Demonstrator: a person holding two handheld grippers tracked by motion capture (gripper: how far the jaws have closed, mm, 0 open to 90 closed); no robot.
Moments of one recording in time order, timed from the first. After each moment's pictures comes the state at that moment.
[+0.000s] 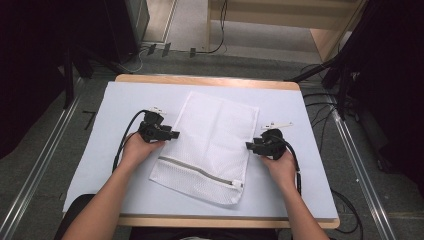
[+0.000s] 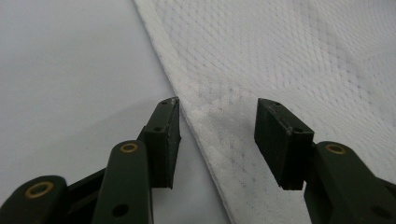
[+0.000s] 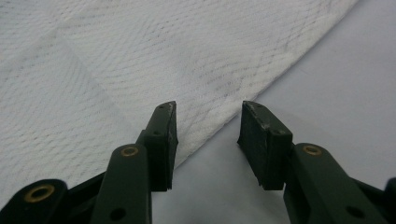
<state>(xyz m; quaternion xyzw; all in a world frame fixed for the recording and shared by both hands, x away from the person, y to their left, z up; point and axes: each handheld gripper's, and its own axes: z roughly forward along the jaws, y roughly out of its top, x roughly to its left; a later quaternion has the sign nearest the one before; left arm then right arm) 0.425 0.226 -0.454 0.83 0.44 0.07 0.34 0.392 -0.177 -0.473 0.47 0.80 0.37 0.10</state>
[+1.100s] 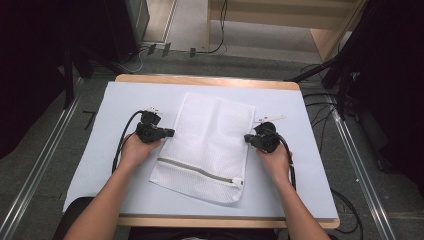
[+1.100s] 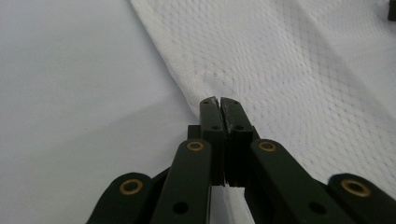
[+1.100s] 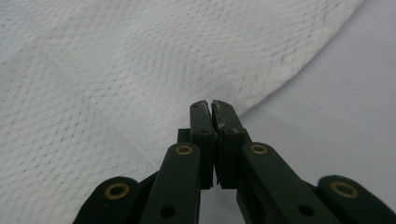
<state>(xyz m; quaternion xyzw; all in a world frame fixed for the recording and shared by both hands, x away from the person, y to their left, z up) 0.418 0.235 -0.447 0.81 0.47 0.05 0.35 0.410 -0.158 -0.466 0.48 0.80 0.35 0.10</state>
